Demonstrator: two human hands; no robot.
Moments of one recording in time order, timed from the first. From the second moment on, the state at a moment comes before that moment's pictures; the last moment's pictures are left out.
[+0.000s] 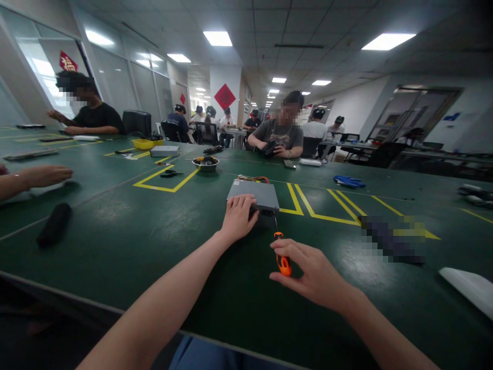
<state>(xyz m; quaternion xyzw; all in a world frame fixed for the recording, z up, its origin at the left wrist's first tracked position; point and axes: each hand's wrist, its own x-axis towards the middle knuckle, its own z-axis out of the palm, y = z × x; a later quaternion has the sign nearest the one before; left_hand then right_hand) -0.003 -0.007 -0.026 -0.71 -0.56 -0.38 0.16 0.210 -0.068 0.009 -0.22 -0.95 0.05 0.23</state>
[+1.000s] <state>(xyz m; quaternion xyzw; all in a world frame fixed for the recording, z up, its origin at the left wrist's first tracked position) -0.004 -0.008 -0.025 -0.71 -0.57 -0.38 0.16 0.210 -0.073 0.016 -0.21 -0.95 0.08 0.23</state>
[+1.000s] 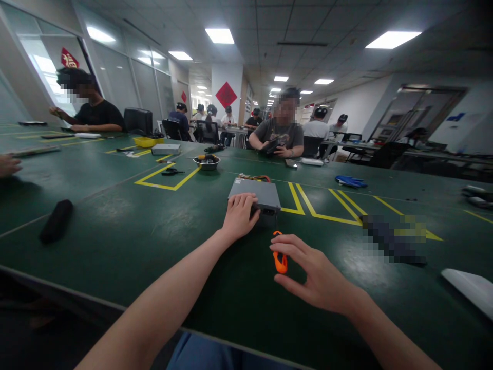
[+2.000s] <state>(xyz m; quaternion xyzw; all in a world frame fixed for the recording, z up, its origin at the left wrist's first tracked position) -0.004 -0.008 -0.025 -0.72 -0.57 -0.38 0.16 0.208 -0.070 0.013 -0.21 -0.95 0.06 0.22</state>
